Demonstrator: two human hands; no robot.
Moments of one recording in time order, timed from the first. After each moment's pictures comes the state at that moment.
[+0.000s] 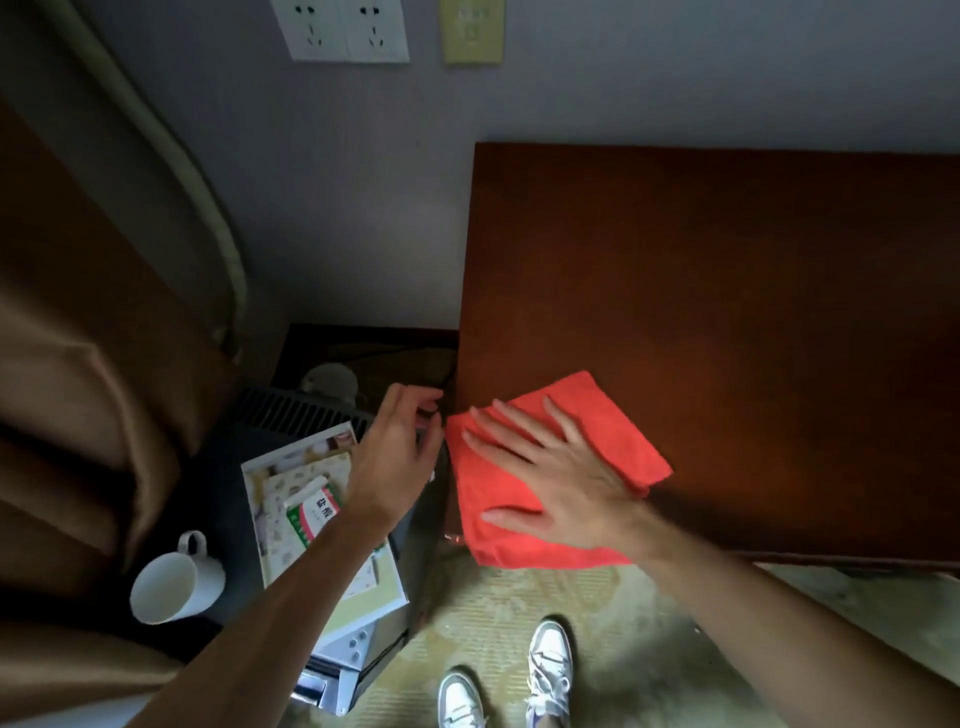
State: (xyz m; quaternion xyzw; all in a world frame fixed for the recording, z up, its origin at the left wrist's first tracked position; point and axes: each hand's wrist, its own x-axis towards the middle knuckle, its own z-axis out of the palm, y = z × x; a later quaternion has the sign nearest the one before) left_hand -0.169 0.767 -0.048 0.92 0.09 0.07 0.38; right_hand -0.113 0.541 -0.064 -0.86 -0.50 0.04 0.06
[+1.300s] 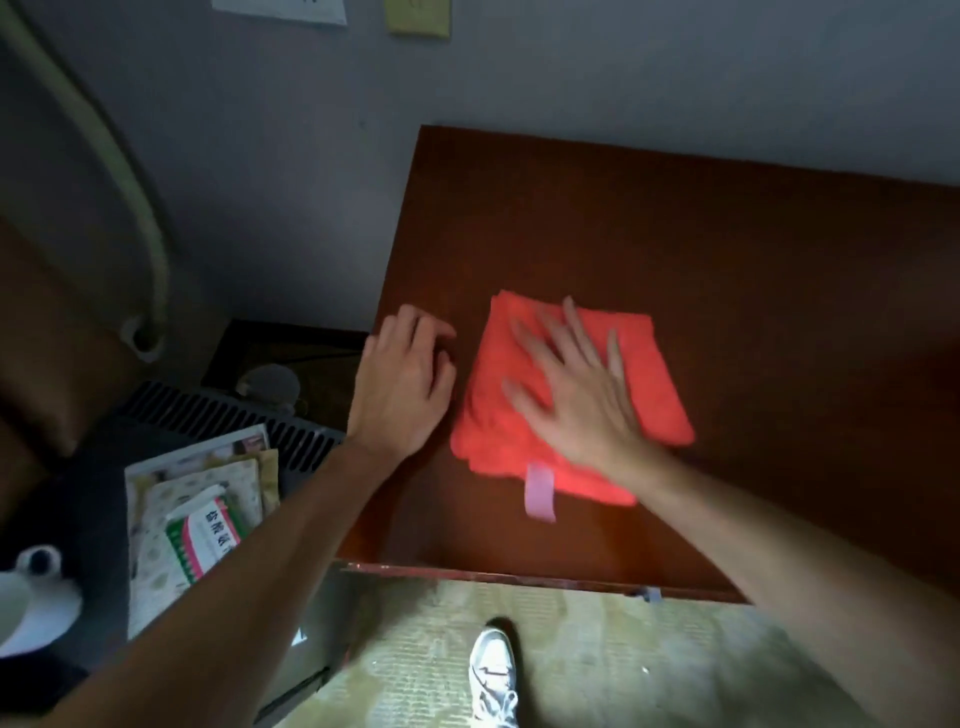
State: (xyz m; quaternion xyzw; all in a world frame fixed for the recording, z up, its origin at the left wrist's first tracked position) left_hand -0.077 0.688 -0.062 0.96 0.02 0.15 0.22; right_hand -0.018 0.479 -0.069 -0.95 -0.28 0.00 0.14
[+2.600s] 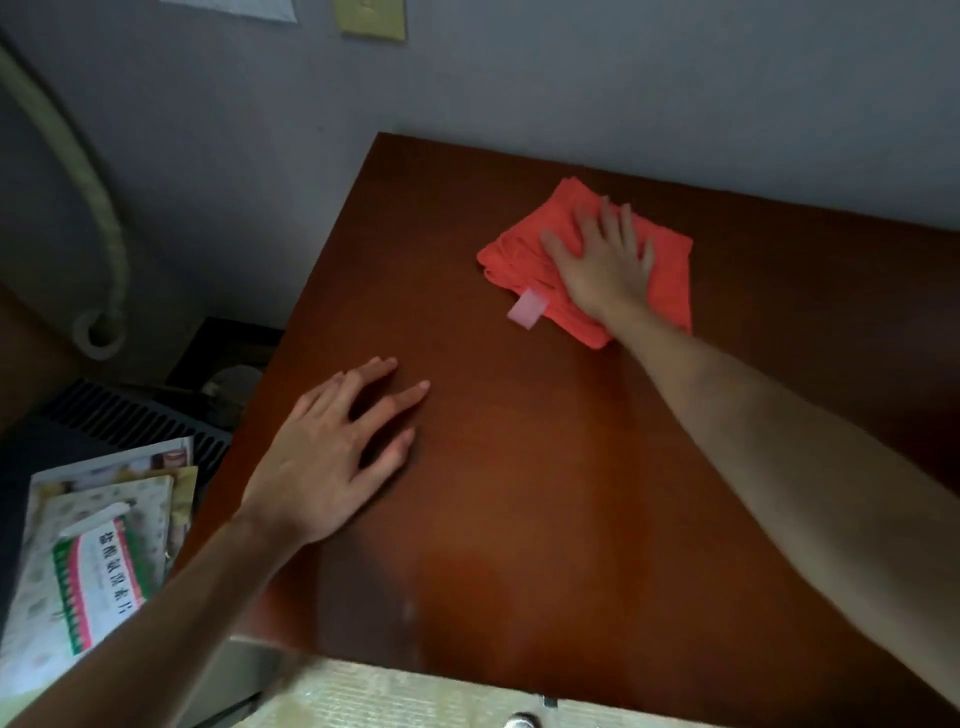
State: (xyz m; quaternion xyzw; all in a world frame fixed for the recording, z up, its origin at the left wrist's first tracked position) left_hand -0.081 0.652 -0.069 0.99 -0.01 0.00 0.16; right_hand 0.210 0.445 -0.061 -0.98 -0.12 0.02 0.17
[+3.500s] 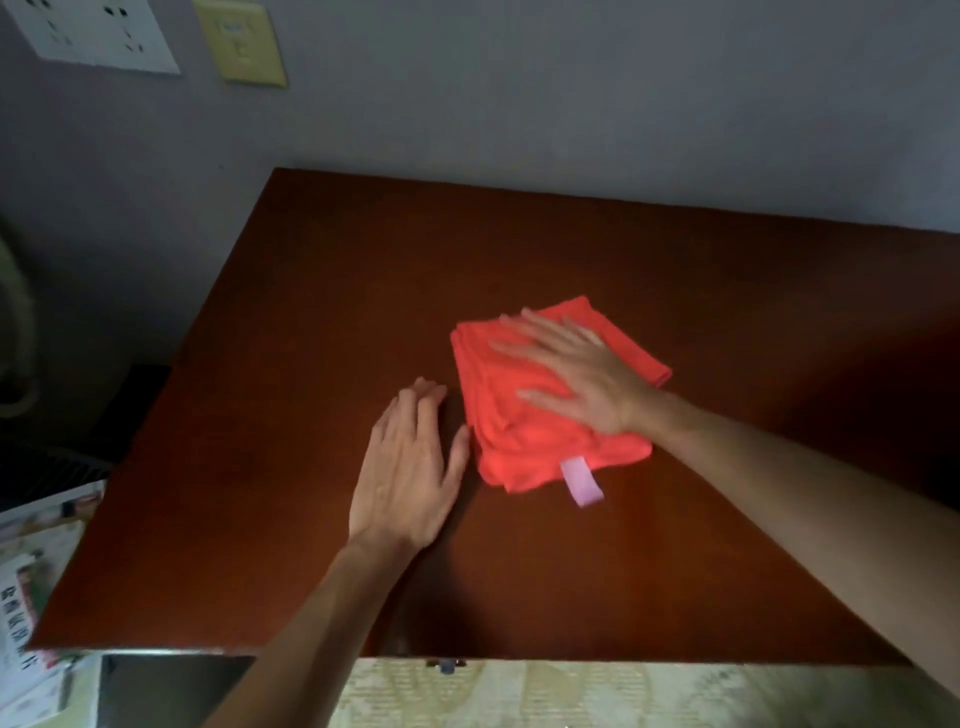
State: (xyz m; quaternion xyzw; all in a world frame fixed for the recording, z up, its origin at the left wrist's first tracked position) left_hand -0.045 0.486 -0.080 0.96 0.04 0.10 0.24; right_hand 0.130 0.276 -0.065 -0.88 -0.47 0.04 0.11
